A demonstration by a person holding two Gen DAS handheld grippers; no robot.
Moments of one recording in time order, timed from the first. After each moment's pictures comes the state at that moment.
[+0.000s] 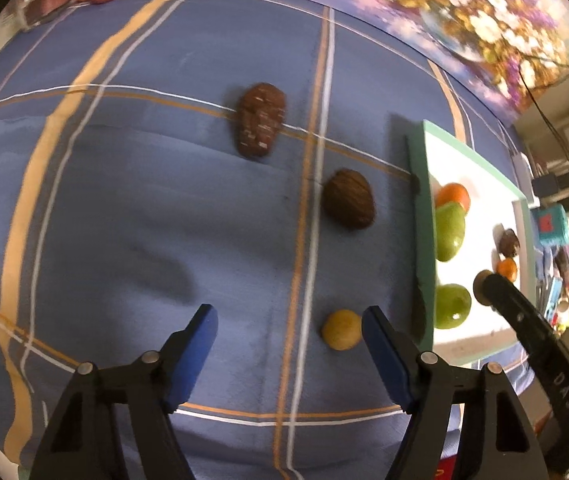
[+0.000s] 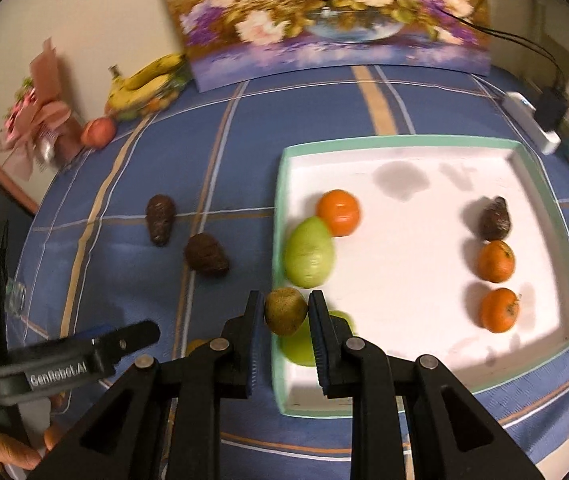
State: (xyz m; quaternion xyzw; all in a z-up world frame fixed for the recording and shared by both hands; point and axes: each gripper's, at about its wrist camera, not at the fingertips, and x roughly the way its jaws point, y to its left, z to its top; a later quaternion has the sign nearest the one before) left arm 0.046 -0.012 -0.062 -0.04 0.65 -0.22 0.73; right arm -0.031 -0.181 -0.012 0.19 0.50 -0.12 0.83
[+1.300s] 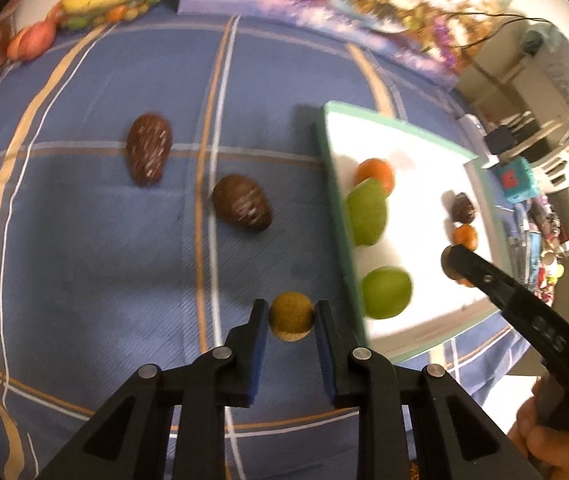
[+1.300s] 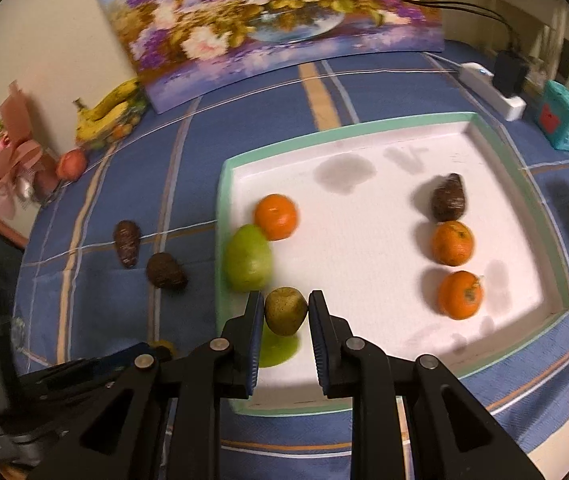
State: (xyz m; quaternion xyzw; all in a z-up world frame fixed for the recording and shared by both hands) left arm 0.025 -0.064 -0.043 0.00 0.60 -0.31 0.74; right arm -0.054 -0.217 -0.013 0.23 0.49 -0.18 0.82
